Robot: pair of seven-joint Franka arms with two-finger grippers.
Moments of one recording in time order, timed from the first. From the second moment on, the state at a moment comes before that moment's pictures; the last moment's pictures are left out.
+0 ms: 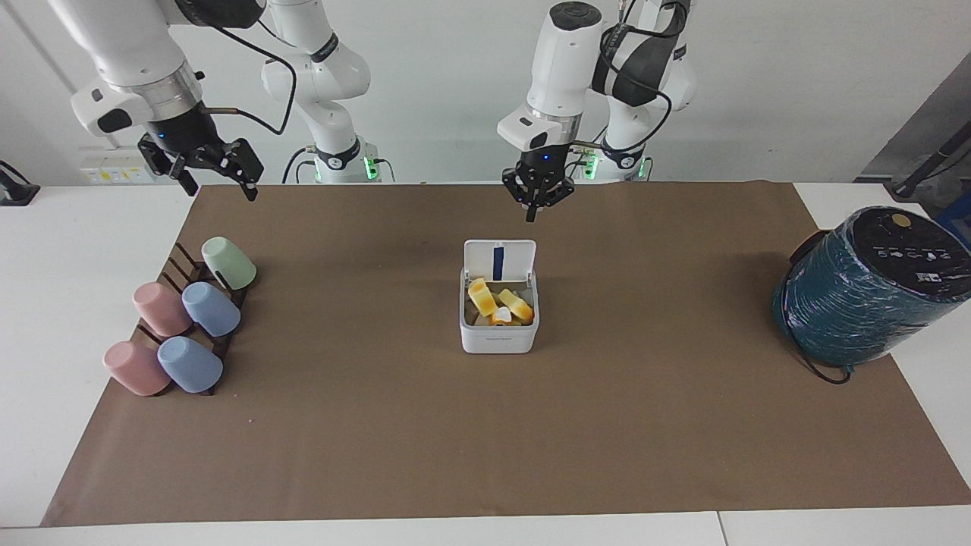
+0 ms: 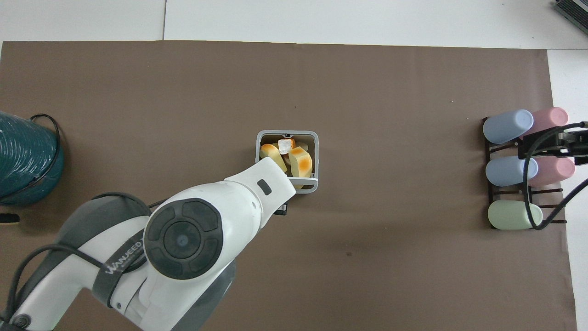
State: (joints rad) left arm -0.66 -0.06 -0.04 -1.97 0.01 2.13 -0.50; right arm 0.09 -0.03 -0.11 -1.56 -0.02 1.51 0.11
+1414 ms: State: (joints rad) left arm -0.62 0.26 -0.02 -1.84 0.01 2.39 -0.51; right arm 0.09 -0.03 -0.11 -1.56 -0.02 1.51 0.11
